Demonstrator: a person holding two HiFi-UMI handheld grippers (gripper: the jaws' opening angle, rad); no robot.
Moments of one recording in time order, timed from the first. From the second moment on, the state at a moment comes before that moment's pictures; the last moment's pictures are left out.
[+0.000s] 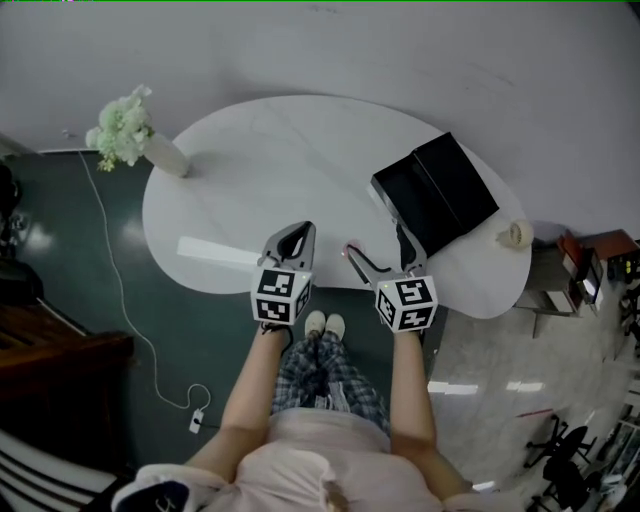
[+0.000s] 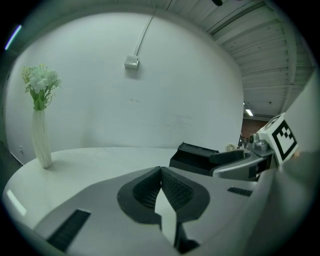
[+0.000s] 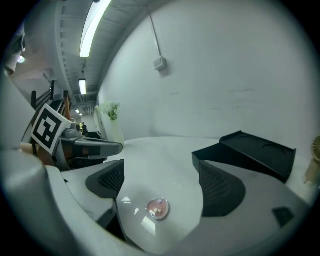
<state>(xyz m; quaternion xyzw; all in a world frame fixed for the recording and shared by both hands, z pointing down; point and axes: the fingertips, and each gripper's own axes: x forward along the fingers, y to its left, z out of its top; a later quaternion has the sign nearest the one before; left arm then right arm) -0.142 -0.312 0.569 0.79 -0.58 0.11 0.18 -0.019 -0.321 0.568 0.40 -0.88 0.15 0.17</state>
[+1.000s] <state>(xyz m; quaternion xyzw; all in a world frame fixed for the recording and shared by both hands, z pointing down) -0.138 -0.276 0.632 0.78 -0.56 0.13 0.23 -0.042 -0.296 0.701 0.37 -0.82 0.21 0.38</state>
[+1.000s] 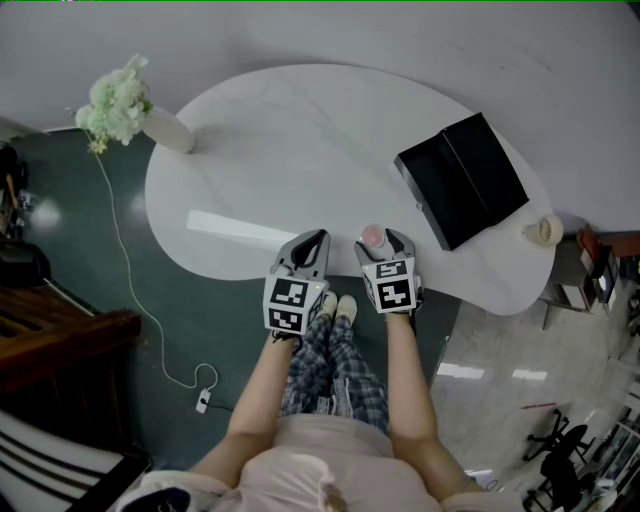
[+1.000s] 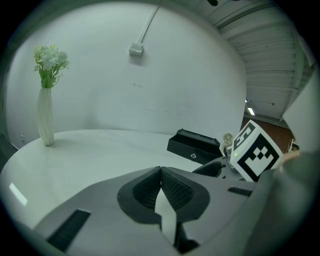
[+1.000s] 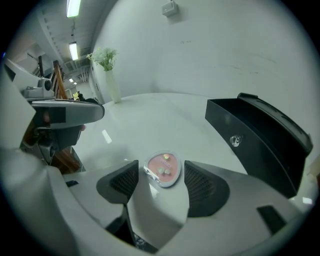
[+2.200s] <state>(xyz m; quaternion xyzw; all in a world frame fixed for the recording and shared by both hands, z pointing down) -0.064 -0.368 0.563 0.83 -0.52 0.12 0.17 0.037 -0.371 0.585 0.47 -0.82 0.16 0.29</state>
